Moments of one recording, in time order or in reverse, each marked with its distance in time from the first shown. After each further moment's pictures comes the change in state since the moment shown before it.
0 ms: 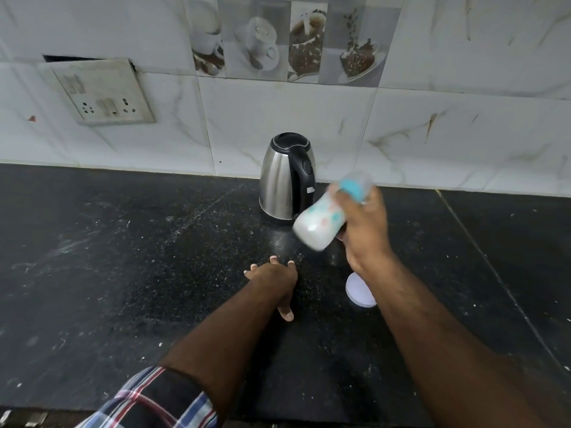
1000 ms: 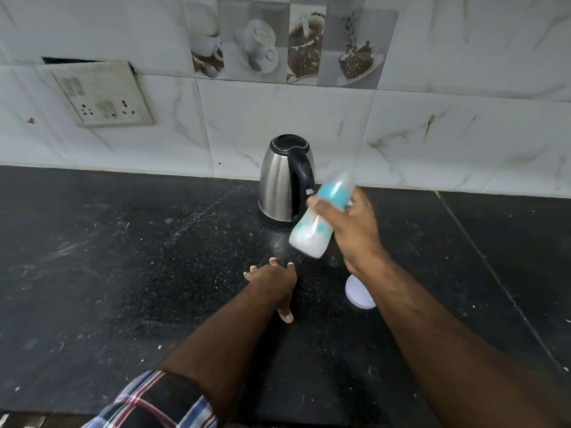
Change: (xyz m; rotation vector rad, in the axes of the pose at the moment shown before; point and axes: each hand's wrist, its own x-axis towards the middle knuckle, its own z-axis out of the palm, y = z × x) left_hand -0.002 0.001 0.000 0.022 0.007 0.000; right_hand -0.001 0.003 0.005 -0.233 -0.077 0.014
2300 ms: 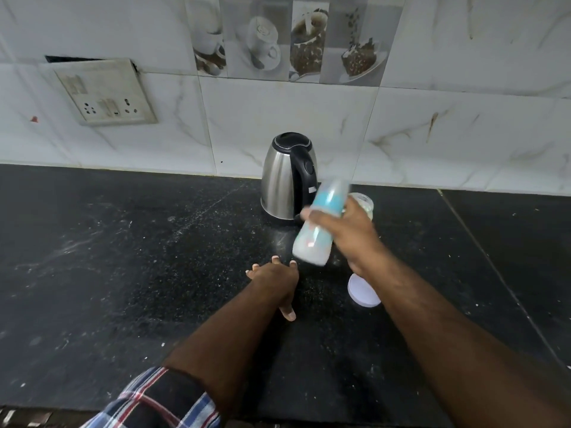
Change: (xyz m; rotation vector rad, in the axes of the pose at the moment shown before) left_hand 0.000 -0.002 0.003 -0.012 0.011 0.012; right_hand 0.001 0.005 -0.004 -0.007 -0.100 0.089
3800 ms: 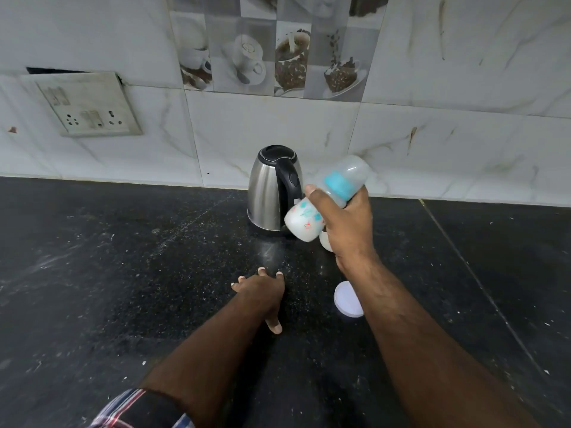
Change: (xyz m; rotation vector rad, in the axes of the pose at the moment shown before) left_hand -0.005 0.002 -0.003 -0.016 -0.002 -0.004; right_hand 0.004 -0.020 0.003 -0.087 0.223 -0.215
